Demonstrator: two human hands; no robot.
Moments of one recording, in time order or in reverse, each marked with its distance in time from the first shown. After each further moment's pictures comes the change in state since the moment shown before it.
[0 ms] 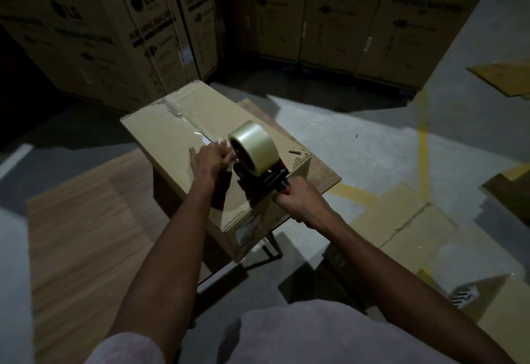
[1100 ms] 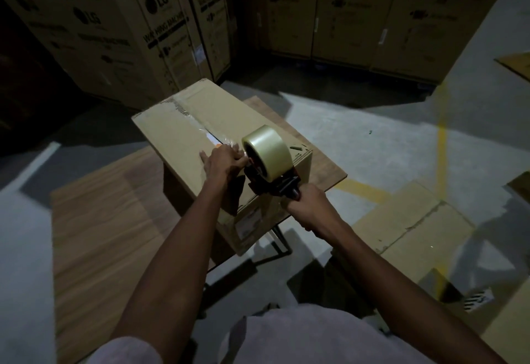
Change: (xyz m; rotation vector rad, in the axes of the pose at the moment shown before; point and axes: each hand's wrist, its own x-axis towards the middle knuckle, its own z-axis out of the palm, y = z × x) left_hand -0.028 0.034 -0.008 -0.031 -0.125 -0.082; right_hand -0.018 0.034 0.001 0.182 -0.022 0.046
